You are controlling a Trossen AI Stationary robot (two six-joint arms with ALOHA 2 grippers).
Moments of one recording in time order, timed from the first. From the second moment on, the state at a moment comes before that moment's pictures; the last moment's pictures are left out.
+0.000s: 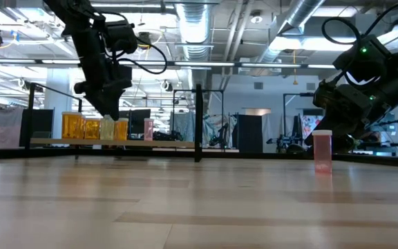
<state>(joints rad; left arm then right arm) 0.57 1.28 0.84 -0.69 -0.26 -0.24 -0.24 1.14 0.07 0.50 -0.10 0.41</state>
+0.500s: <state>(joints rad) 0.57 1.28 0.83 -0.65 -0.25 -0.23 -0.24 1.14 0.07 0.50 -0.10 0.41</state>
